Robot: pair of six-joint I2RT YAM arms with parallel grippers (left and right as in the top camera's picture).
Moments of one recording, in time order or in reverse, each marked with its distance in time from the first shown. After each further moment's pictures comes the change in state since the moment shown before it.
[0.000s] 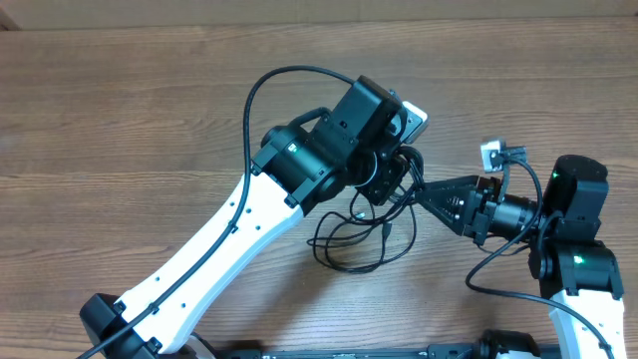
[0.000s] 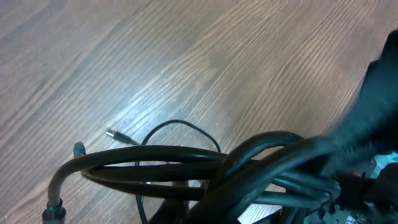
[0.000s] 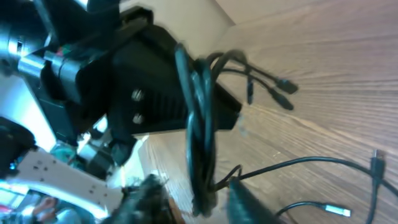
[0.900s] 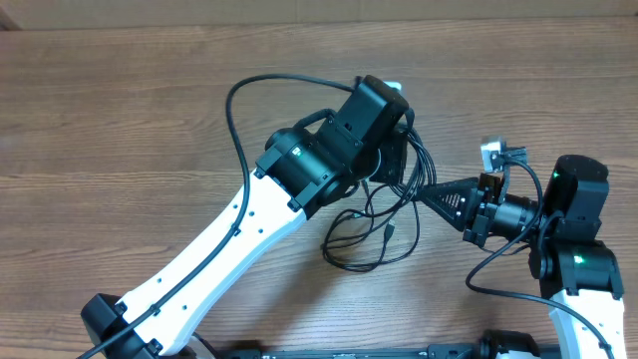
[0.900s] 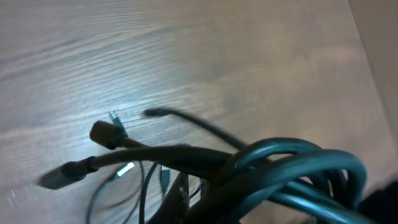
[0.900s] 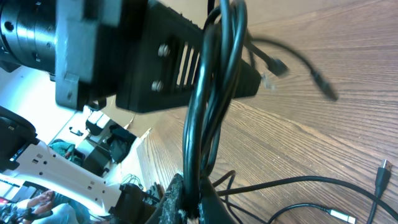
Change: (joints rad) left arm -0.012 0.000 0.000 0.064 -0.174 -0.534; right arm 0.000 0.000 0.000 0.007 -0.008 -0.027
